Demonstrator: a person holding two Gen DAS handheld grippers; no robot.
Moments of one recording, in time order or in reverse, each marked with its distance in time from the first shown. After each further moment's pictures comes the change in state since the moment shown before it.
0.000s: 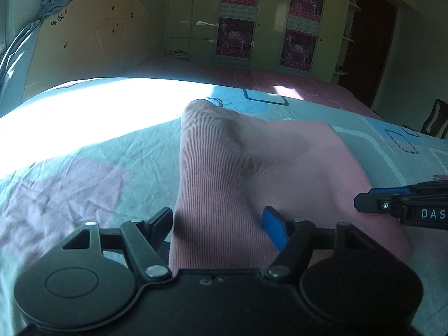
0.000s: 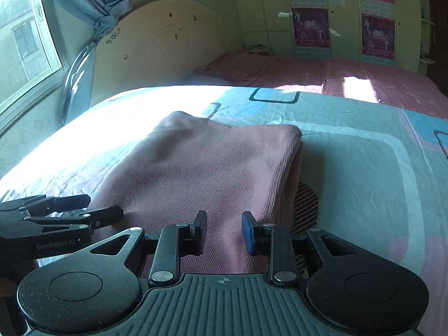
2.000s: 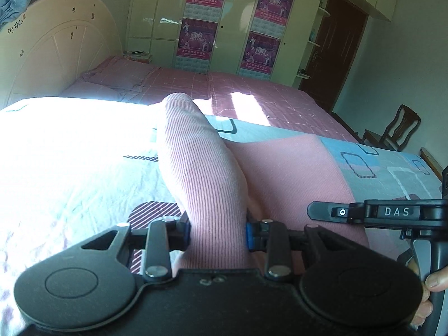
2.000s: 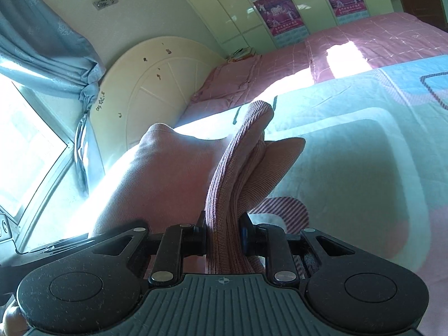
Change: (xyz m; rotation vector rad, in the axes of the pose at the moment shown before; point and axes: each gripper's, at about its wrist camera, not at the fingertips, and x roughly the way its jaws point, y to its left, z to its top) left arm 0.015 -0.038 0.083 0.012 0.015 -0.180; right arm -0.015 -0.070 0.048 0.374 -0.060 0.183
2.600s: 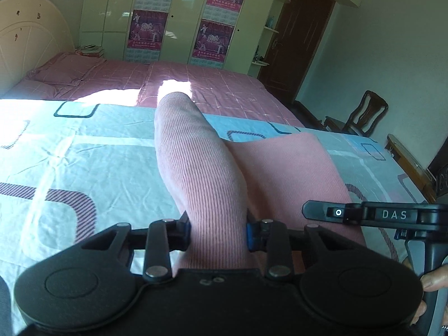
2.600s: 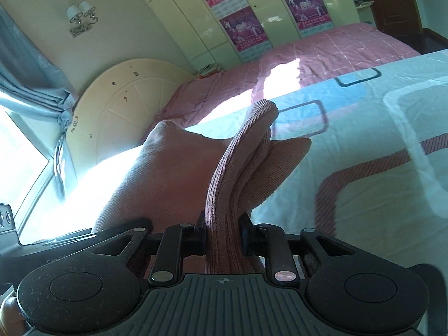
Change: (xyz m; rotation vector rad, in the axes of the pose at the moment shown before) left arm 0.024 -0.232 -0.035 0.033 0.026 -0.123; right arm -0.205 -0.188 0.023 0.008 -0.049 -0.047
